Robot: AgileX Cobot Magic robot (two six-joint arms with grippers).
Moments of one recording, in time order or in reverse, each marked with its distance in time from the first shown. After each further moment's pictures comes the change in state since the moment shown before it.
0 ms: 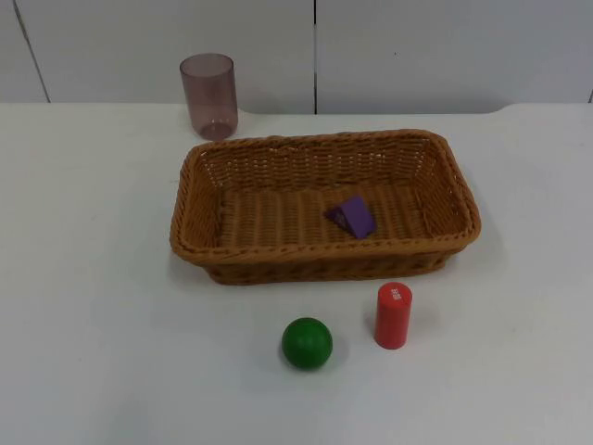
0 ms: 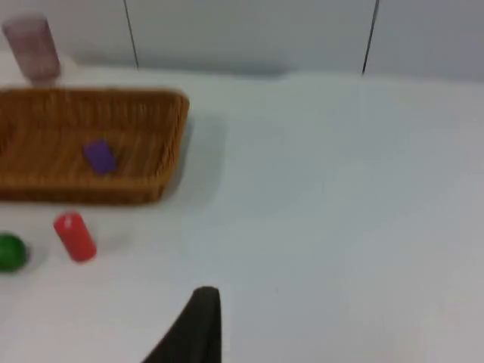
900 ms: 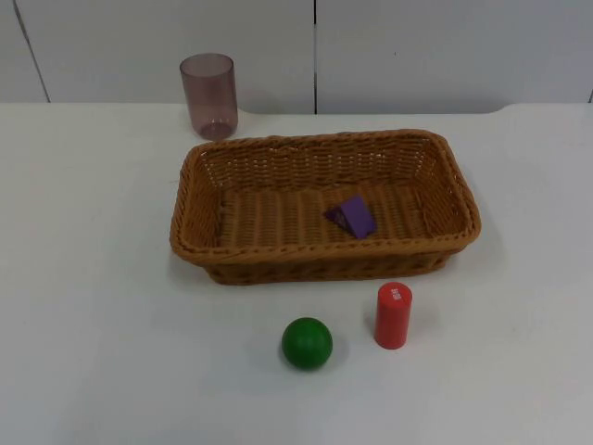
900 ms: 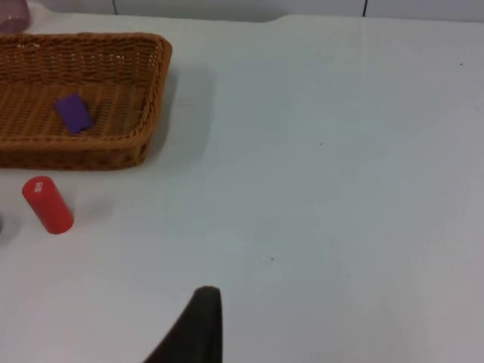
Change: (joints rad) right arm 0.000 0.002 0.143 -0.023 -0.080 0.021; left arm 0.000 0.002 0.148 0.015 -0.070 -0.039
